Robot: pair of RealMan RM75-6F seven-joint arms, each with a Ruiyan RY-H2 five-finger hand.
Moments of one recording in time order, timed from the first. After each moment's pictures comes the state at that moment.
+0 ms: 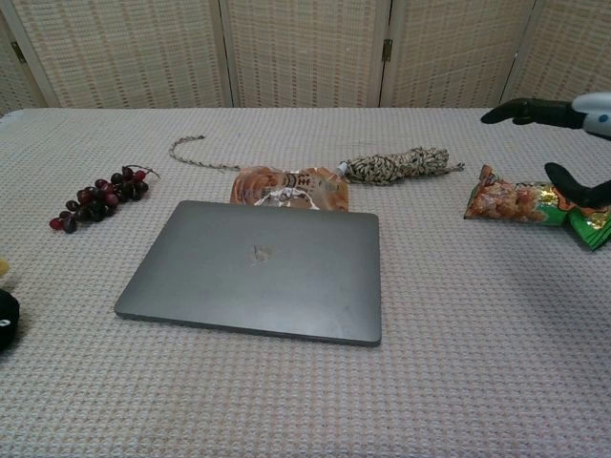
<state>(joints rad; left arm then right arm) -0.11 -1.18 -0.03 -1.54 1.53 1.50 0.07 0.47 -1.19 0.14 -1.75 -1.42 0.99 -0.12</state>
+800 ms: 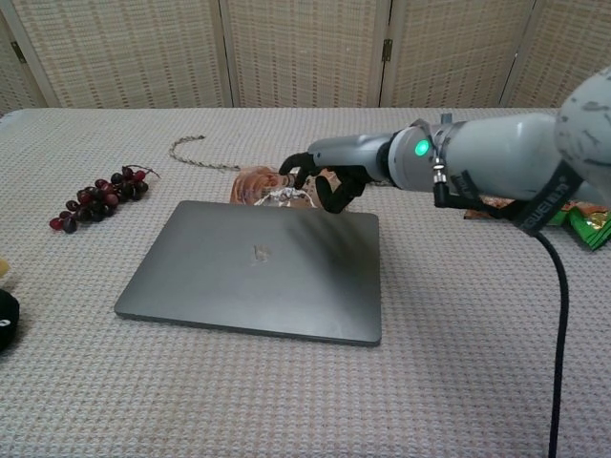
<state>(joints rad) -0.10 -1.17 -0.03 -1.52 1.51 1.49 0.03 1.14 -1.63 0.22 -1.38 -0.55 0.63 -0.52</state>
